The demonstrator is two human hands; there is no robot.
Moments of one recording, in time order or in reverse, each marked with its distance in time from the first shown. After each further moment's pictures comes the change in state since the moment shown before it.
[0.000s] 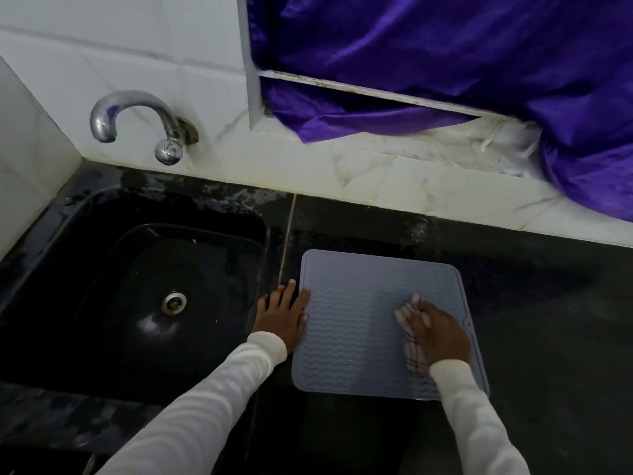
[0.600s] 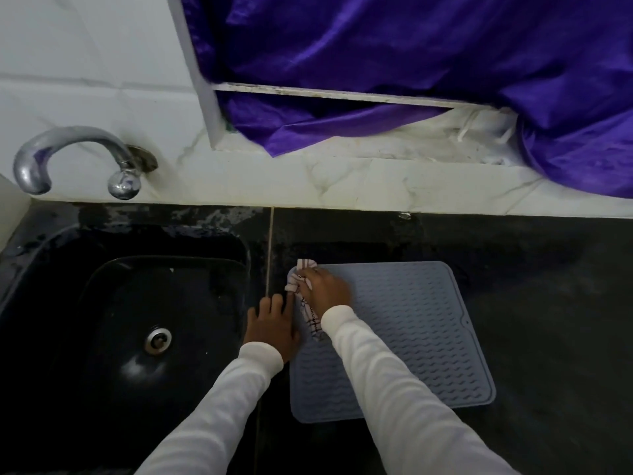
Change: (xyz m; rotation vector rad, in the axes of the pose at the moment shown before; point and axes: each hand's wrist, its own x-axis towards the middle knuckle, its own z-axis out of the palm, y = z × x) left_hand 0.039 -0.002 -0.019 0.144 -0.016 0.014; right_hand 0.076 -0.153 0.124 -0.198 -0.149 -0.344
